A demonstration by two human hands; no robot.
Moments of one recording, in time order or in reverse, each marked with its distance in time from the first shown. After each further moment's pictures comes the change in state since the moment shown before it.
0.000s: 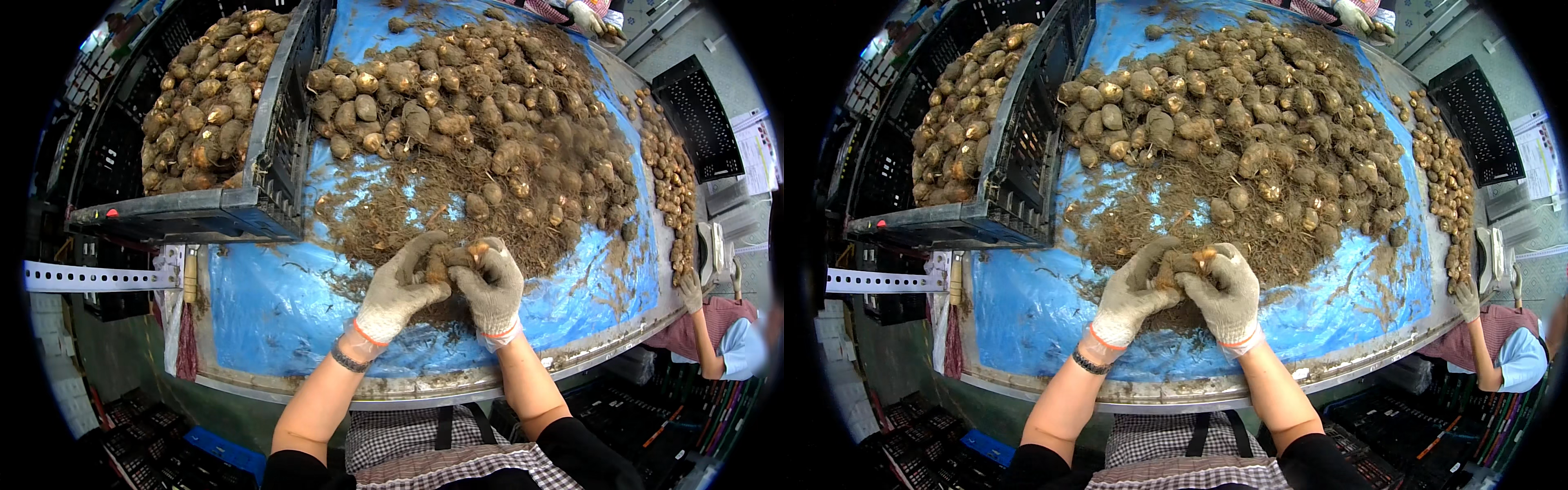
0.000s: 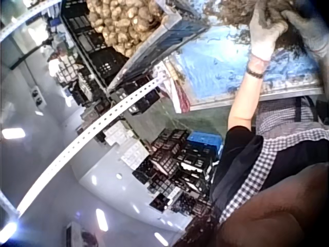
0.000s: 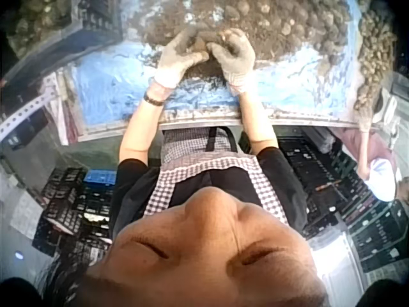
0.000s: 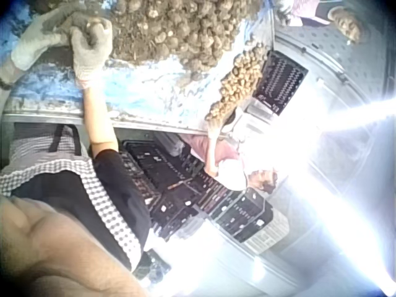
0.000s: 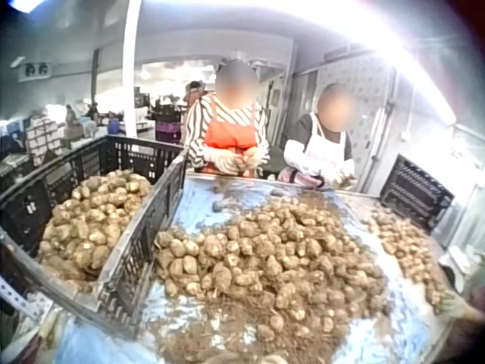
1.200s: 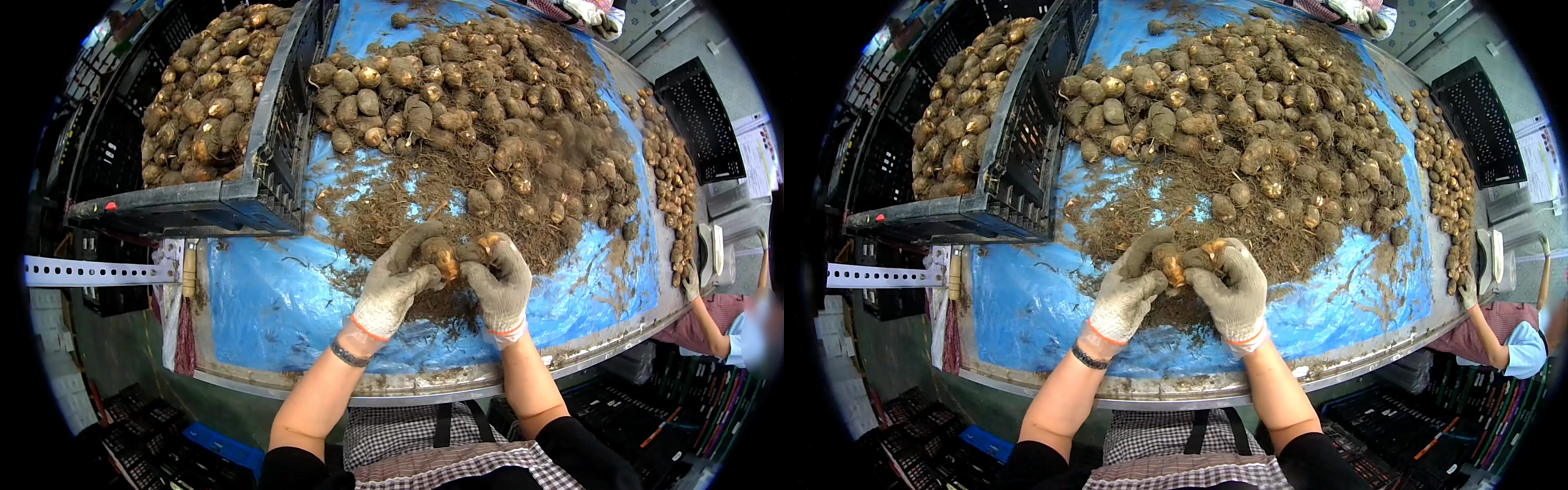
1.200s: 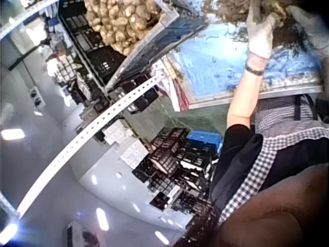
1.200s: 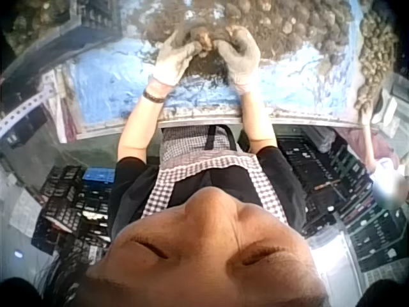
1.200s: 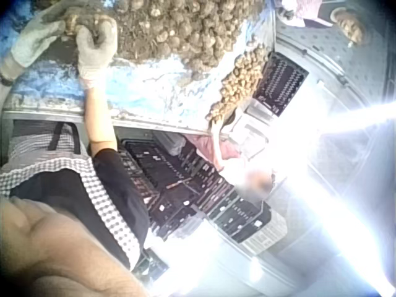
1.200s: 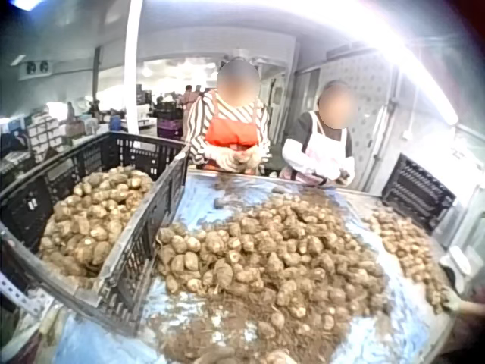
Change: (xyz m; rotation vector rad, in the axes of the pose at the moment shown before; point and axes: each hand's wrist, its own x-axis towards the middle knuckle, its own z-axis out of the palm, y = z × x) left_hand 0.001 -0.010 -0.005 -0.151 0.040 0.060; right_hand -0.004 0.002 -0.003 0.206 -0.014 0.155
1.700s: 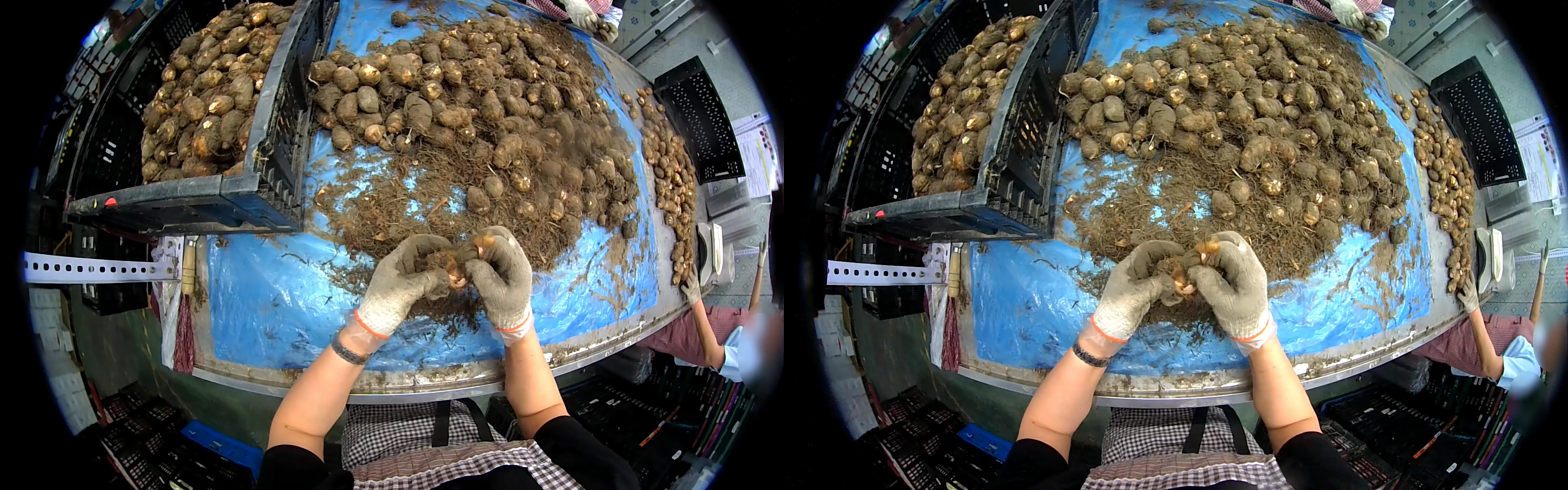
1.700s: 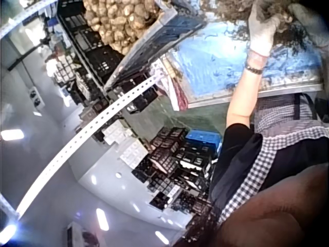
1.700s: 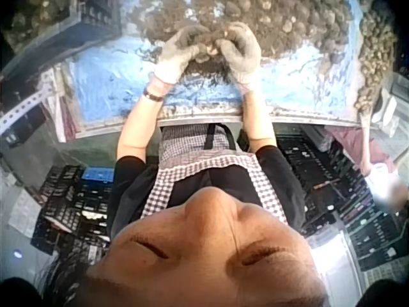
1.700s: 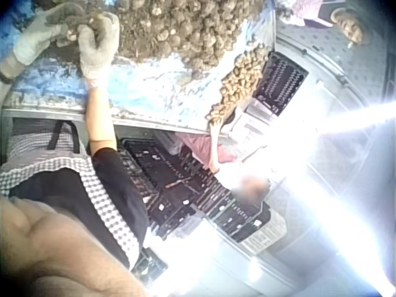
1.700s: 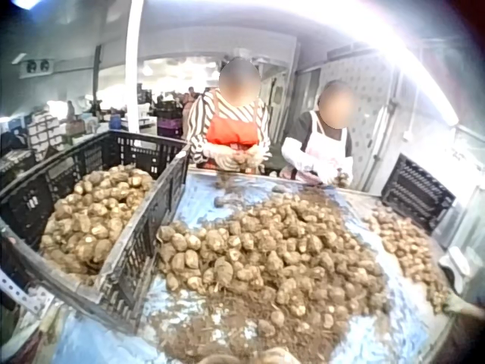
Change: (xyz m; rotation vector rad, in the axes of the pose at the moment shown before) left_hand -0.001 0.003 0.001 0.202 -0.027 -0.078; right_hand 0.005 -0.011 -0.006 -0.044 -0.040 -0.075
